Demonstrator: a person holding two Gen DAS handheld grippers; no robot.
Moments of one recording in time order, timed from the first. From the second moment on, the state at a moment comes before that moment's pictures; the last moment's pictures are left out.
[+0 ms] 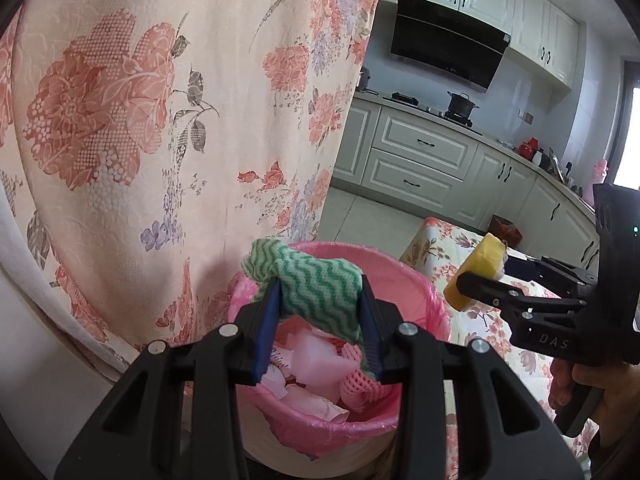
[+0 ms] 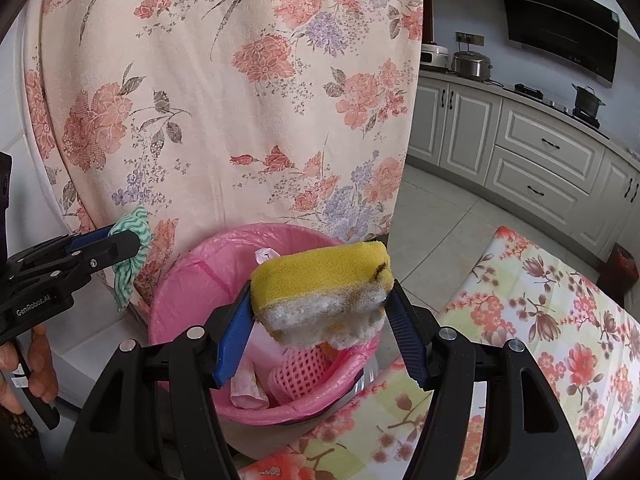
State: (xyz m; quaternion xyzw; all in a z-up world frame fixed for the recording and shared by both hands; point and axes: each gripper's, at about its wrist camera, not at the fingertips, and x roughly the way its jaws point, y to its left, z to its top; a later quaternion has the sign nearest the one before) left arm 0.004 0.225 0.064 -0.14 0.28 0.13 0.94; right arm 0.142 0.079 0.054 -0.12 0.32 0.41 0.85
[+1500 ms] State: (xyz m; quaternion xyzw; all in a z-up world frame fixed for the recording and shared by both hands) left arm 0.050 0.258 0.037 -0.14 0.33 0.15 0.92; right arm 0.183 0.140 0.021 -0.15 0.37 0.40 0.83
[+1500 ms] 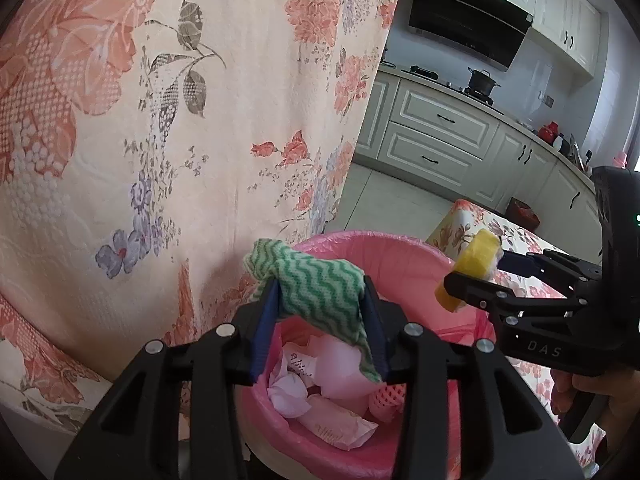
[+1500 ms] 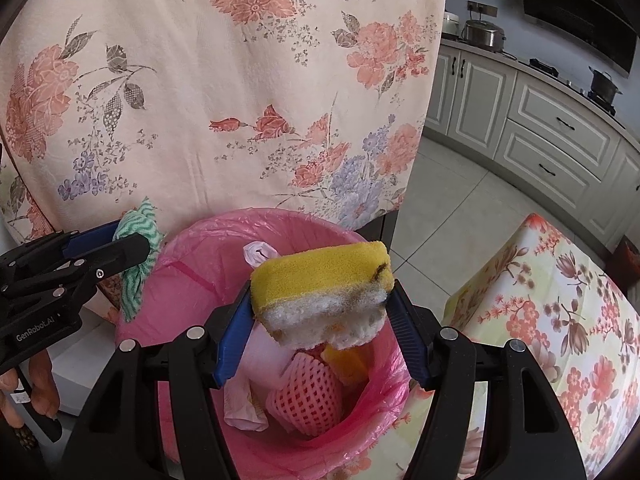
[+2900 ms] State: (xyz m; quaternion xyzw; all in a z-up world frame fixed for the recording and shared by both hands) left arm -0.051 0.187 0.053 -0.13 0.32 0.15 0.92; right arm 0.095 0.027 0.034 -0.11 0.33 0.36 0.87
